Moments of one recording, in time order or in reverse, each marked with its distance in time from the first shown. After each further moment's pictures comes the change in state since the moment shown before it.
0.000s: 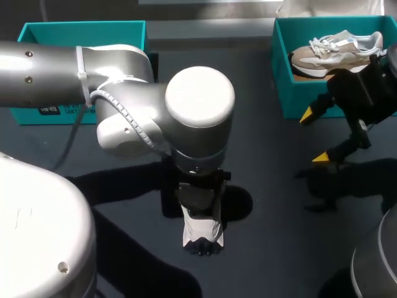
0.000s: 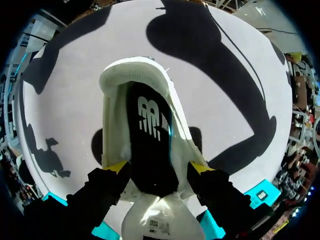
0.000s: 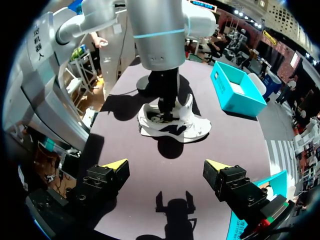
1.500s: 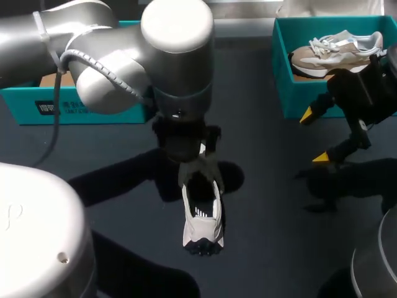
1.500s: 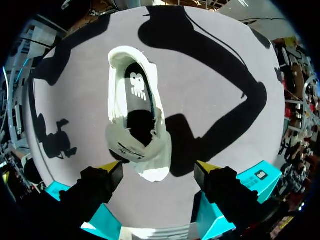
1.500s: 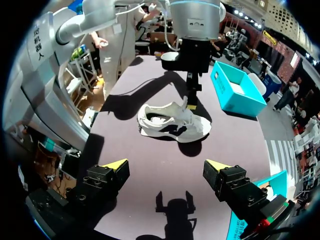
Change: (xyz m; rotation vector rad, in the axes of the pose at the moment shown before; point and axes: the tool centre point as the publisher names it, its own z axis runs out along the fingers) left arm 0.022 0.070 -0.058 0.015 -0.039 0.048; right arm 0.000 0.000 0.000 -0.001 0.000 0.000
